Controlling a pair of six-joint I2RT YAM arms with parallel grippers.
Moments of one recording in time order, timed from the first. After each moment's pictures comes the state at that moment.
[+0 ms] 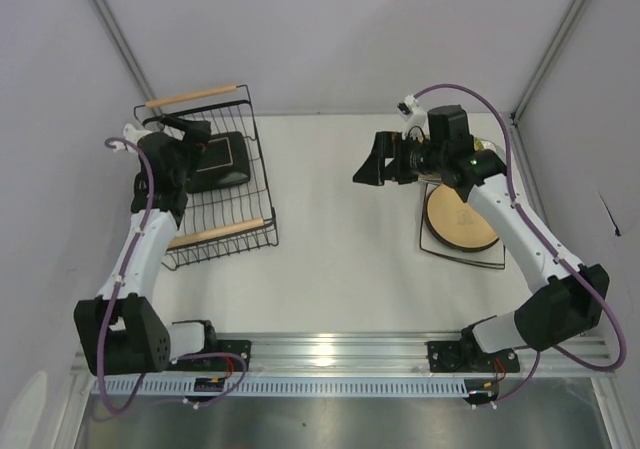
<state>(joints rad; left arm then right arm) 0.05 1.22 1.01 -0.02 -0.06 -0.95 0.37 1.44 1.42 -0.57 -0.58 0.34</state>
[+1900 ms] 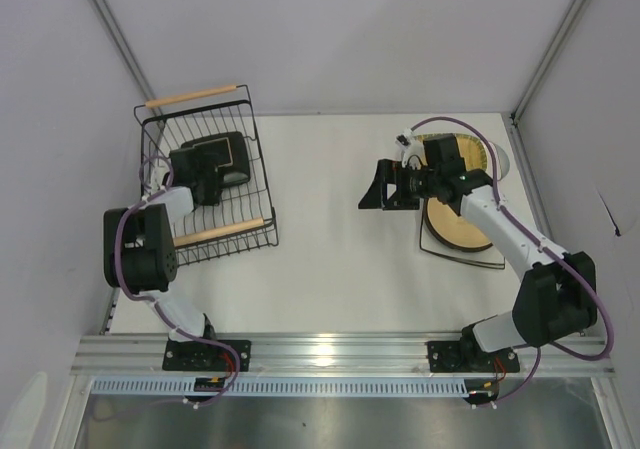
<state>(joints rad) 0.11 1.74 0.99 0.04 -0.05 -1.42 0.34 1.43 1.15 -0.48 -0.64 0.37</state>
